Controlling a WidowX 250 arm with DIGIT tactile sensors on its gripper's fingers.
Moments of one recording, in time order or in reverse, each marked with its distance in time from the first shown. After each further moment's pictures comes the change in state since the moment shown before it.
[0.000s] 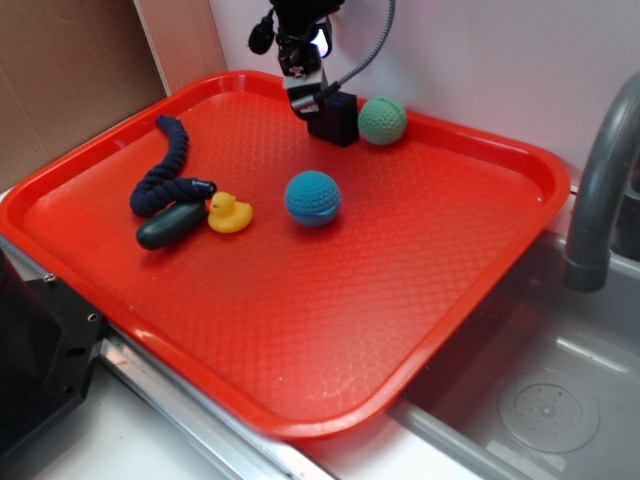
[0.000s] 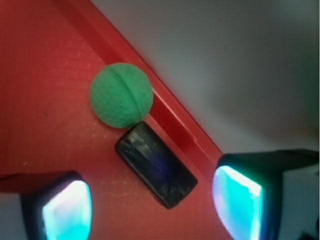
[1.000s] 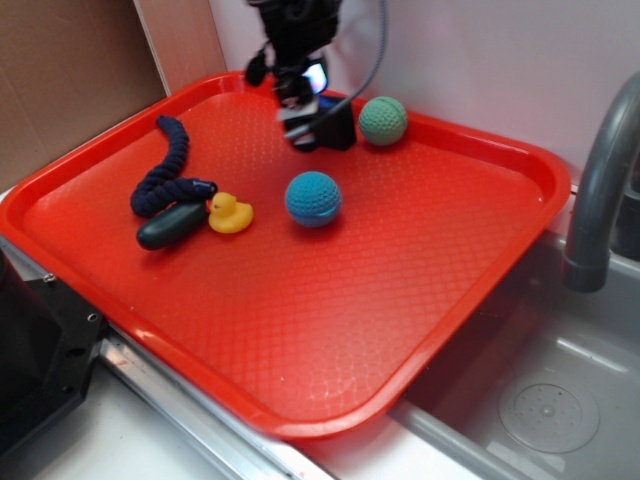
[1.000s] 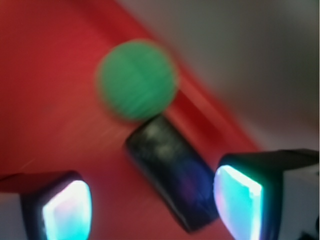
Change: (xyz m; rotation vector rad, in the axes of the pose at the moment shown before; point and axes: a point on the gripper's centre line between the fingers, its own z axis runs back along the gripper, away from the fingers) arm -0.018 -0.032 -0.008 -0.153 -0.007 0.012
